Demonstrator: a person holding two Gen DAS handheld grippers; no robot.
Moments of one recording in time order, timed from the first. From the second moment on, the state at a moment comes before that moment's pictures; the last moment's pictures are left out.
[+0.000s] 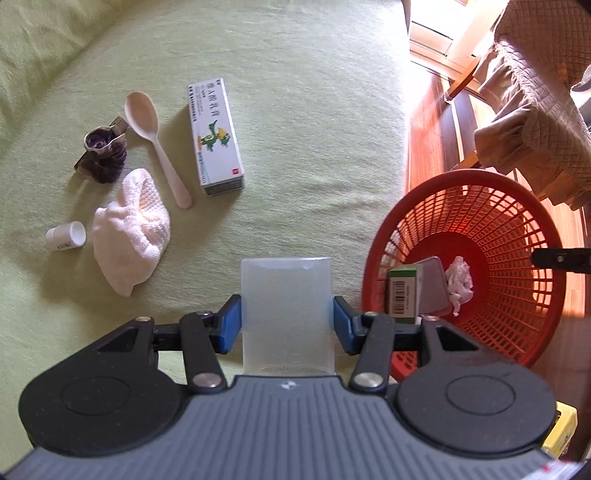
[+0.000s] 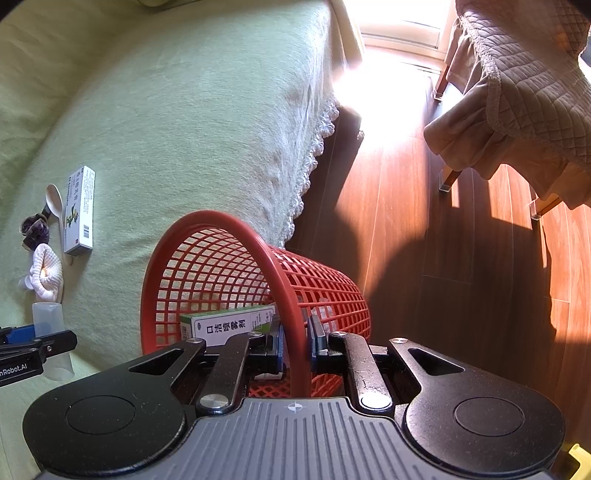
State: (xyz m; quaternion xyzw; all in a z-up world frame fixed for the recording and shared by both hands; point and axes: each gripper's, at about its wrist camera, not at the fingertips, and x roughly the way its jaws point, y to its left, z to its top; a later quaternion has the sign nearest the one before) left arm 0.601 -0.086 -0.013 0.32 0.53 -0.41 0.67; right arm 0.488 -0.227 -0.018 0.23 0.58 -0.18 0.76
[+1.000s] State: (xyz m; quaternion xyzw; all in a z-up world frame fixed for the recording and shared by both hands) left arm 0.527 -0.155 0.000 0.31 0.55 -0.48 0.61; right arm 0.490 -0.223 -0.018 0.22 0.58 -0.17 0.77
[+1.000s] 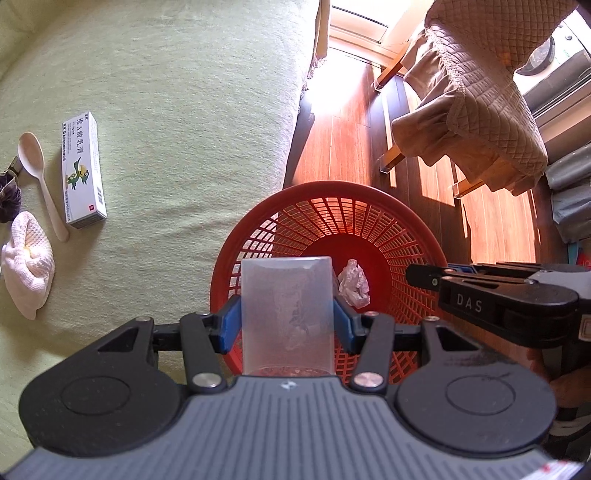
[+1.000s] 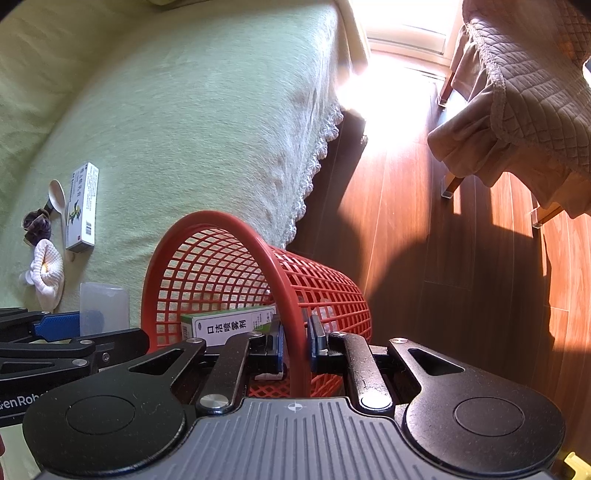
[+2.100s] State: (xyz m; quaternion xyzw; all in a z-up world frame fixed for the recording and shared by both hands) left arm 0.599 -0.079 0.005 0.29 0.55 -0.41 0.67; right arm 0.477 -0.261 0.010 0.32 0.54 -0.19 0.76
